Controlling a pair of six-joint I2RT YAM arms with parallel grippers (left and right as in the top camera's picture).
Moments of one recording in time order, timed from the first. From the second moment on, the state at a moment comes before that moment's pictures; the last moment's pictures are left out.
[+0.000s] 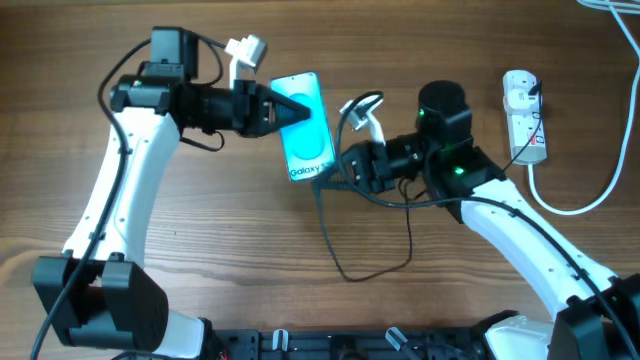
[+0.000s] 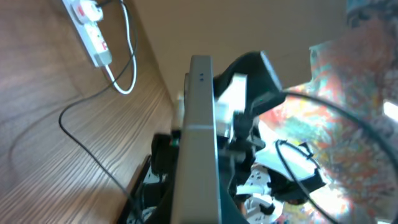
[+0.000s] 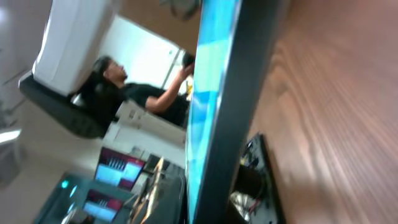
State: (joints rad) left arm -0.09 1.66 1.46 -0.98 1.44 -0.07; right arm 0.40 1.46 0.91 0.23 -1.40 0.77
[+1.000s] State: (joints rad) left arm -0.15 1.79 1.42 -1.07 0.91 -0.08; right arm 0.37 1.47 0.93 -0.24 -0.93 0.55
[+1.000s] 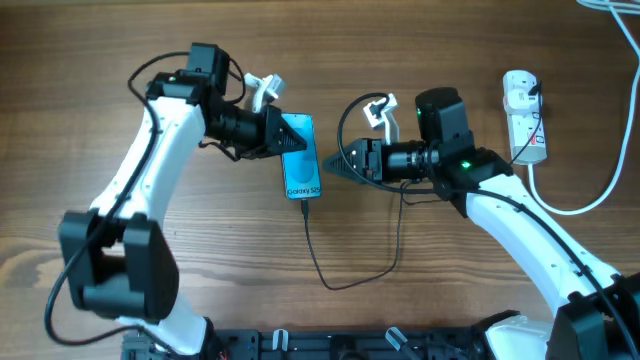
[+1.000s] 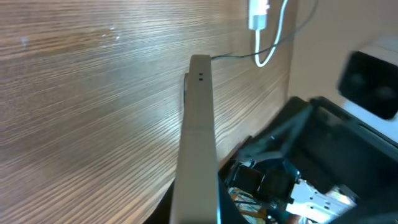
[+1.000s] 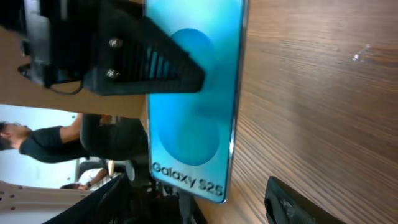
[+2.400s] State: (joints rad) left arm -0.15 2.06 1.42 -0.93 0.74 -0.19; right arm 0.37 1.47 0.93 -0.36 -0.80 0.54
